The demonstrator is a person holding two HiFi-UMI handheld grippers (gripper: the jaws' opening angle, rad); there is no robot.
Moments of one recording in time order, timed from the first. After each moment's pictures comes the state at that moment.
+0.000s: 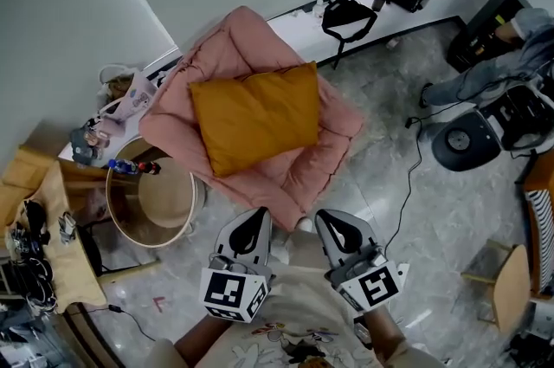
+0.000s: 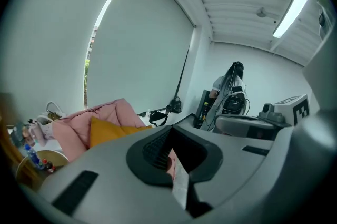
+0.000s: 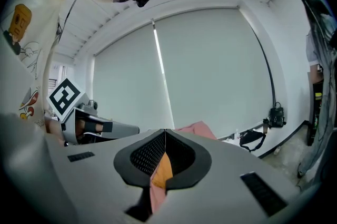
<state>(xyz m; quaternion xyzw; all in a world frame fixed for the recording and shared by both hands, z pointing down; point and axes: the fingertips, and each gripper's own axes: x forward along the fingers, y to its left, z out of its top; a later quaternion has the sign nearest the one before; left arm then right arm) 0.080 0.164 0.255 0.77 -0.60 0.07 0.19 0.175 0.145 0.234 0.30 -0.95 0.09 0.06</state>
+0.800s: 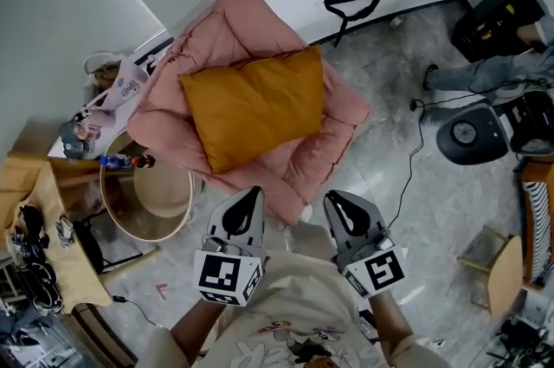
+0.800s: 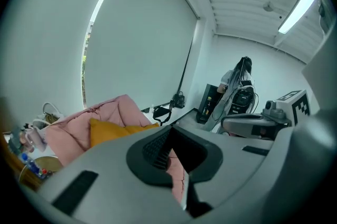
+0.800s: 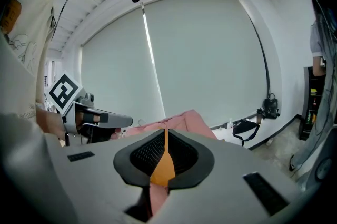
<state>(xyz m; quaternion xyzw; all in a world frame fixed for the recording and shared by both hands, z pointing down) 0.037 0.085 0.291 0.77 -0.60 0.11 0.21 0.158 0.066 0.282 0.32 -0.93 0.13 0.12</state>
